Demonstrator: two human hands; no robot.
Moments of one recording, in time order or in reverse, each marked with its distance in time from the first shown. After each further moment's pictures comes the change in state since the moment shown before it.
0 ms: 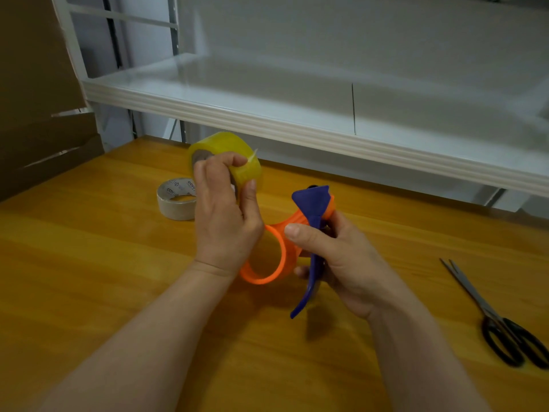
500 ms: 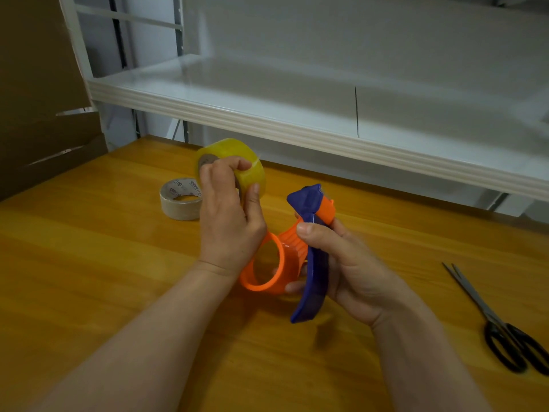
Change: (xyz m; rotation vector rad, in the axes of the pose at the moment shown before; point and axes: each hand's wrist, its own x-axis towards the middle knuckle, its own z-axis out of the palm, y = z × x) left_hand -0.003 -0.007 0.005 -0.003 -0.049 -0.047; right_hand 0.000 0.004 -0.005 0.234 -0.148 0.101
